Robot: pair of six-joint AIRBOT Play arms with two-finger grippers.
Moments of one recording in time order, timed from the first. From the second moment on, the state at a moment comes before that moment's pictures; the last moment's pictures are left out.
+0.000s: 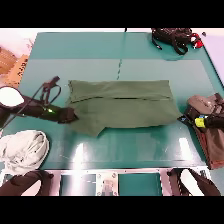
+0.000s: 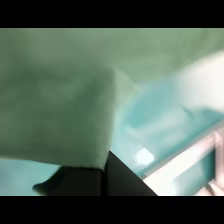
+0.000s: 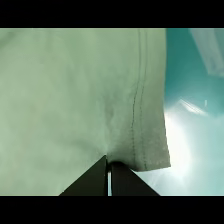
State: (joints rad) left arm -0.16 -0.93 0.87 0.99 -1.24 -1.49; right arm -0.52 -0.83 0.63 -1.06 1.16 1.58
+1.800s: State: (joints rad) left arm -0.23 -1.81 1.87 1.09 -1.14 -1.51; right arm -0.48 -2.08 1.65 -0.76 1.40 1.15
